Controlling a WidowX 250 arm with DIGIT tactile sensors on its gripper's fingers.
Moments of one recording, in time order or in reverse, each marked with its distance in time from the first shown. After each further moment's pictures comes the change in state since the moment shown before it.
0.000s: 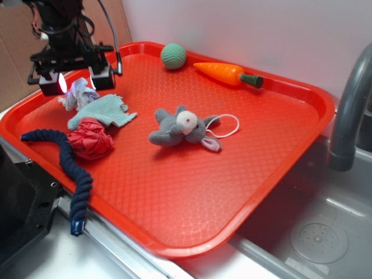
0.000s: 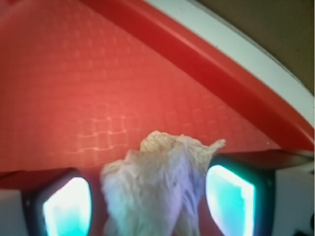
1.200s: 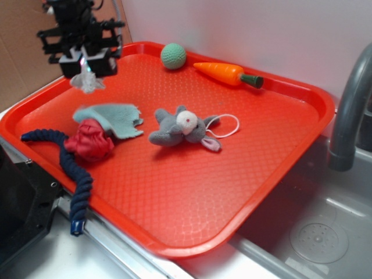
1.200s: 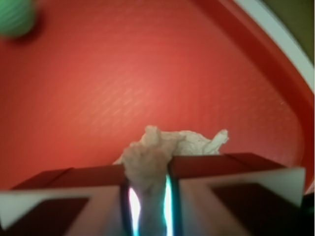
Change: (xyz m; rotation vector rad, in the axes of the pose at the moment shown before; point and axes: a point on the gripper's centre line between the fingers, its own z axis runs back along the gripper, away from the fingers) arm -0.038 -0.042 0.071 -0.148 0.218 -0.229
